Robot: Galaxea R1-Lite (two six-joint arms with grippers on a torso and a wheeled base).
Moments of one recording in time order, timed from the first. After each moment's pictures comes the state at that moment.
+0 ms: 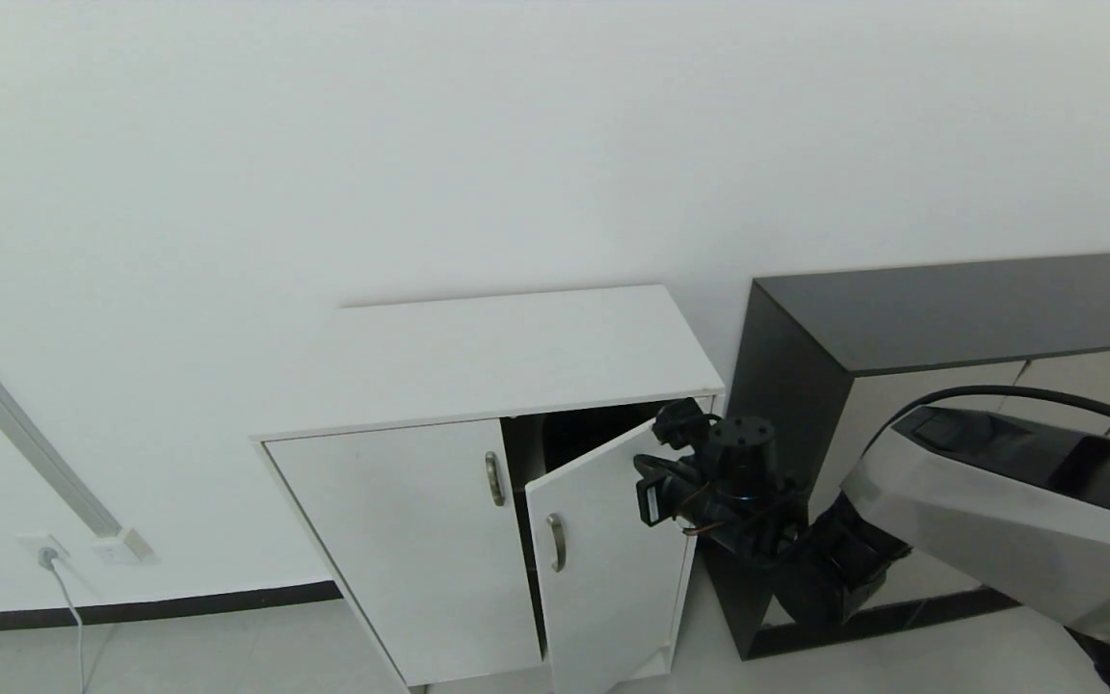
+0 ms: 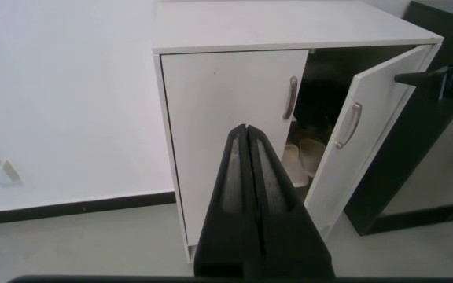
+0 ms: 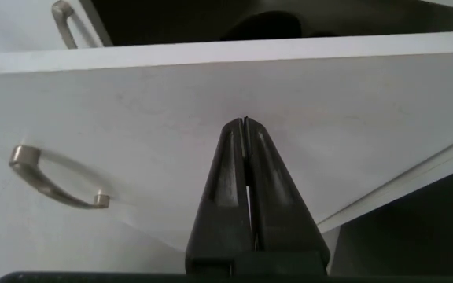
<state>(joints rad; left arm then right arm) 0.00 0.00 0.00 0.00 0.02 -0.02 0.61 2.38 -1.10 -1.07 -0.05 0.01</state>
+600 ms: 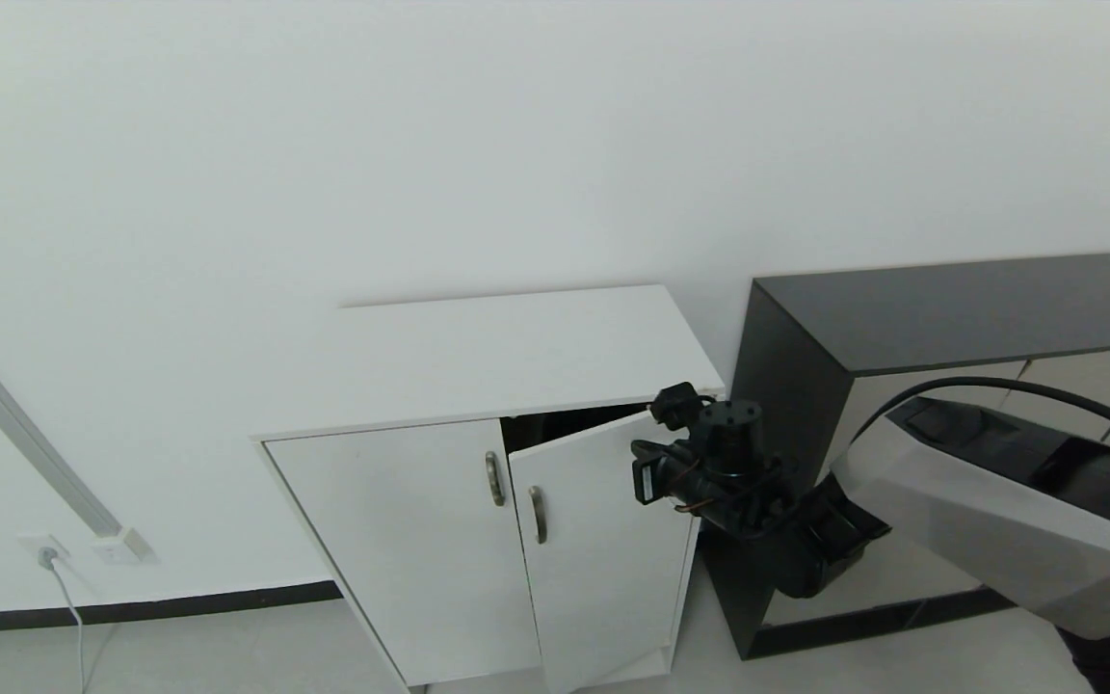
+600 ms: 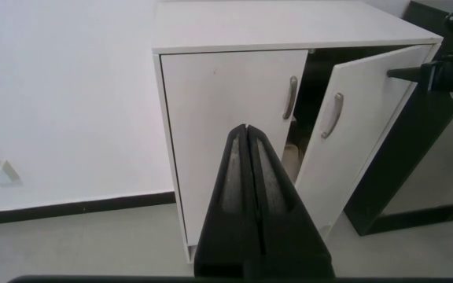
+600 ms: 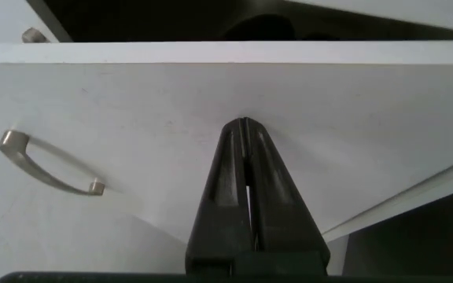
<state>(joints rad) 0.00 0.00 0.00 0.00 0.02 -0.02 0.59 2.42 -1.24 -0.97 -0.04 0.05</state>
